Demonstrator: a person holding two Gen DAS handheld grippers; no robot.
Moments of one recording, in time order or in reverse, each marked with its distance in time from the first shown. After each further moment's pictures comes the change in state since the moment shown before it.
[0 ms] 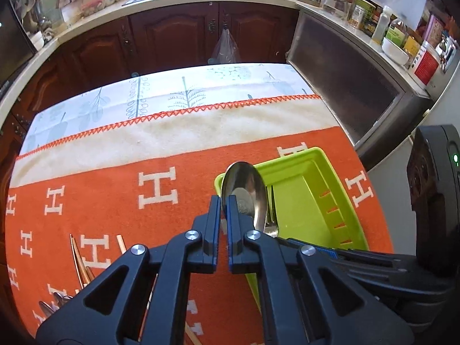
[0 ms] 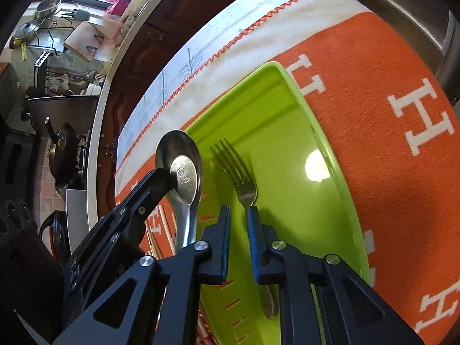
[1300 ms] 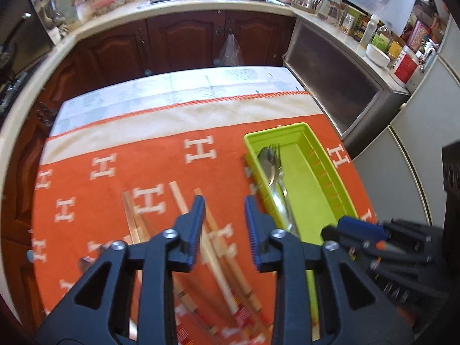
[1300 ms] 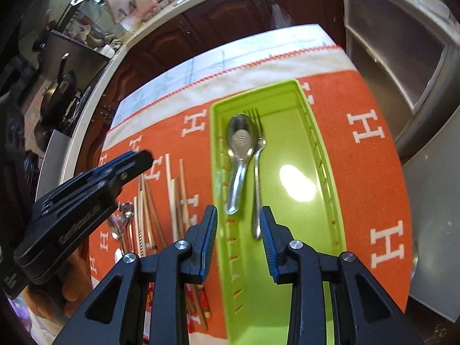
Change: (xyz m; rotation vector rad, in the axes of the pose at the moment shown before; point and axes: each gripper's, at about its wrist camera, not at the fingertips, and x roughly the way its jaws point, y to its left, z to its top) left arm -0.125 0.043 -0.053 0.008 -0.011 -0.003; right arm -0.128 0.061 -0.118 -0.301 -0.099 -0.210
